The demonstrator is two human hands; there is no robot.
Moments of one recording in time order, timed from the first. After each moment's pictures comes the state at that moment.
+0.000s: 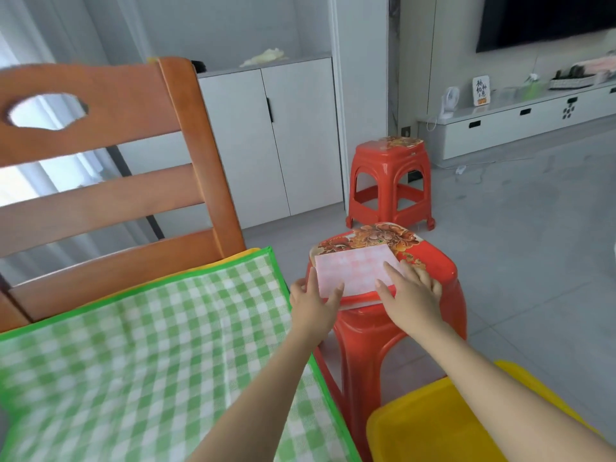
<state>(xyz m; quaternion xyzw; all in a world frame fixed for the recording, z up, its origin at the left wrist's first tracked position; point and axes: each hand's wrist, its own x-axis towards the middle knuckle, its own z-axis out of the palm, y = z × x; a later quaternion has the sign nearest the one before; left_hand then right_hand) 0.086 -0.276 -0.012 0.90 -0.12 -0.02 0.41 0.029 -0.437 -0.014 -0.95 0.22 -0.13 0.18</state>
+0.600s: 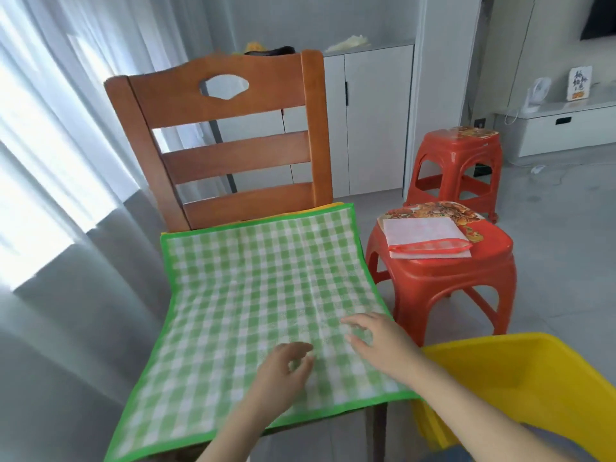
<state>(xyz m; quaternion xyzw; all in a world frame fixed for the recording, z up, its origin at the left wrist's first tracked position) -0.124 -0.042 -0.033 0.92 -0.09 -0.07 0.37 -0.115 -0.249 -0.019 -0.93 -0.09 -0.02 0.35</state>
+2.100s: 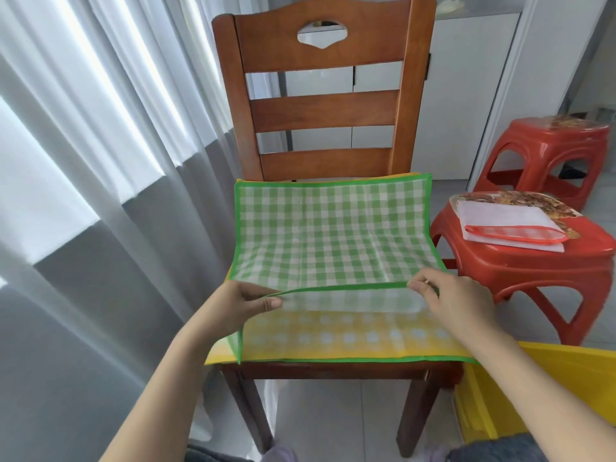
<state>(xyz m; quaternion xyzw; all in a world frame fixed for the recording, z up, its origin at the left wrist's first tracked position) -0.140 0.102 0.020 0.90 0.01 -0.06 0.44 -0.116 -0.229 0.007 -0.97 -0.04 -0.15 0.18</state>
